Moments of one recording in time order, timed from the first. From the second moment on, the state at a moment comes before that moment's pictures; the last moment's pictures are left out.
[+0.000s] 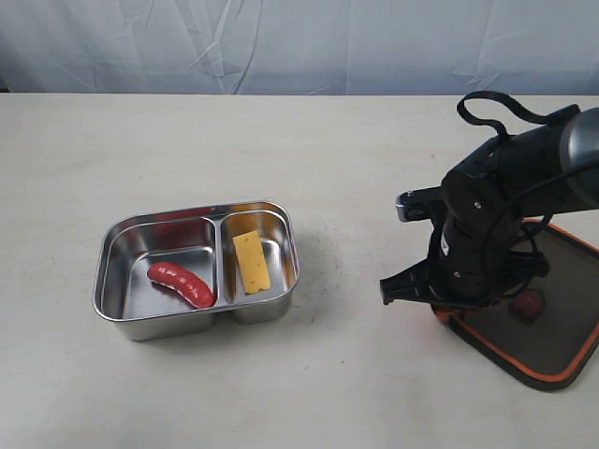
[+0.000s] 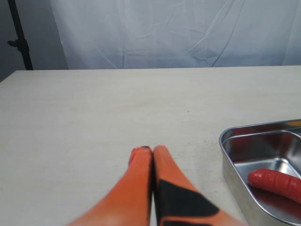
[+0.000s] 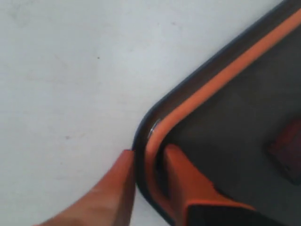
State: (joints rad) left arm -0.01 0.01 0.00 0.00 0.27 -0.01; right arm 0.66 1.82 -0.85 -0.20 0.66 0.51
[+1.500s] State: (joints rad) left arm -0.01 0.01 0.00 0.00 0.27 -0.01; right arm 0.70 1.14 -0.84 -0.07 0.85 0.35
